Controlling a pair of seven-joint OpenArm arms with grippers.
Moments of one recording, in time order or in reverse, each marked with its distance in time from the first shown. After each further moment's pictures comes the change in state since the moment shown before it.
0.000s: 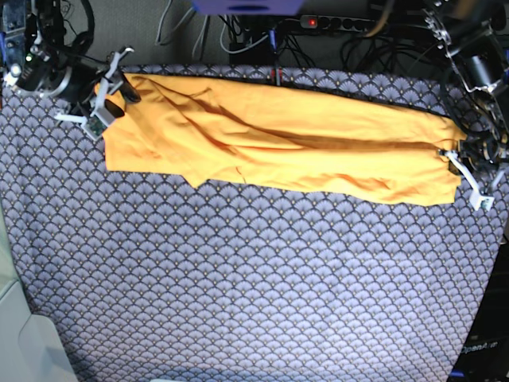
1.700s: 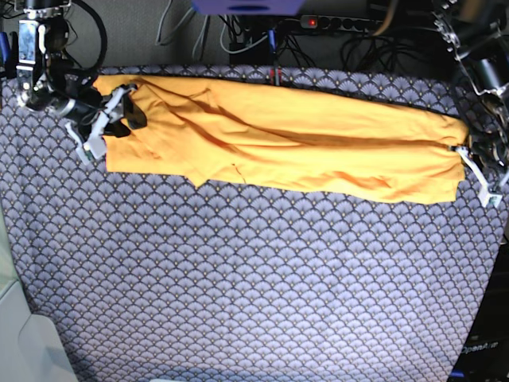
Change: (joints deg) left arm -1.4 -3.0 0.2 -0.8 2.2 0.0 3.2; right arm 12.2 -4.3 0.3 -23.9 6.7 0.1 4.9
